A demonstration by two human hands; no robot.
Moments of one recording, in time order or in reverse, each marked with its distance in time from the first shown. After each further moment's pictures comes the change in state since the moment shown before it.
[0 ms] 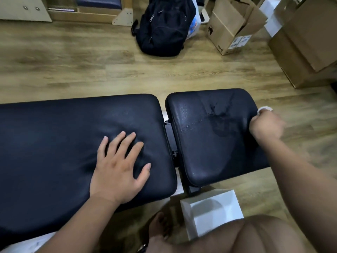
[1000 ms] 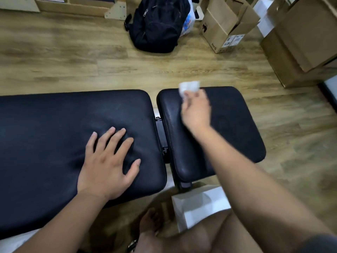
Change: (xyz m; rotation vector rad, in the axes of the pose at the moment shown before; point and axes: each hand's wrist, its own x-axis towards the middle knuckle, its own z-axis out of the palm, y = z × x) left_hand 0.000 0.002 -0.002 0.002 -0.009 0.003; right_hand -0.093 -0.143 0.004 0.404 0.022 -0.469
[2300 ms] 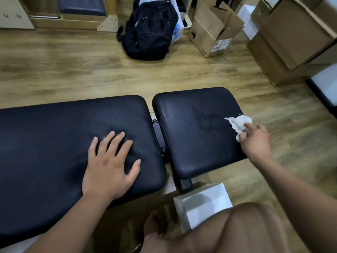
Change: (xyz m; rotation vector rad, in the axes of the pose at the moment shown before) left_hand -0.001 -0.001 0.001 -0.003 0.002 -0.001; right_hand -0.064 0.170 -0.083 -0.154 0.039 0.373
